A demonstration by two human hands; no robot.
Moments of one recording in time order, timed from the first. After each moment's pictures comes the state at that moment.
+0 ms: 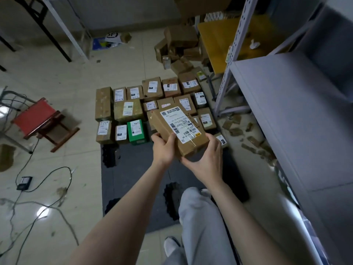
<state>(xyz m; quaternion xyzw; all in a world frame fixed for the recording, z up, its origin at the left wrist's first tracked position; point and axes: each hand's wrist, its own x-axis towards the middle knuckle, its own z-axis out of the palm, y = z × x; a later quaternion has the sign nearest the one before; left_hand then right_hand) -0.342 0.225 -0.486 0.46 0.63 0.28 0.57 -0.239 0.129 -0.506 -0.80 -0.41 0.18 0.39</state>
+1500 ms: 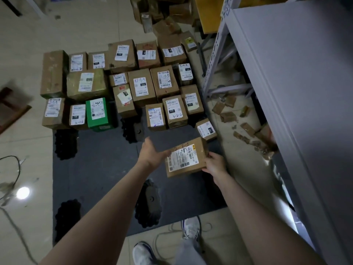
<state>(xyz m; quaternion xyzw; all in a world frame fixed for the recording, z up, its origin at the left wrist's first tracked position) -0.244 0.263 -0.727 0.59 0.65 0.02 0.48 -0.058 0.153 -0.790 -0.79 -0.06 0.50 0.35</state>
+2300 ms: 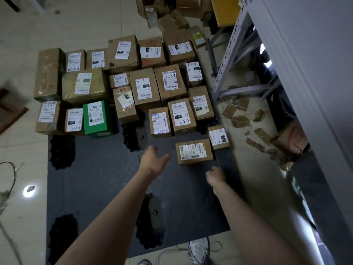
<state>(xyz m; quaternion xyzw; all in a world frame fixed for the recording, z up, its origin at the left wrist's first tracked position) -0.234 0.320 -0.791 0.58 0.67 -0.02 0.46 -0.058 0.205 -0.892 -0.84 -0.04 0.50 0.20</state>
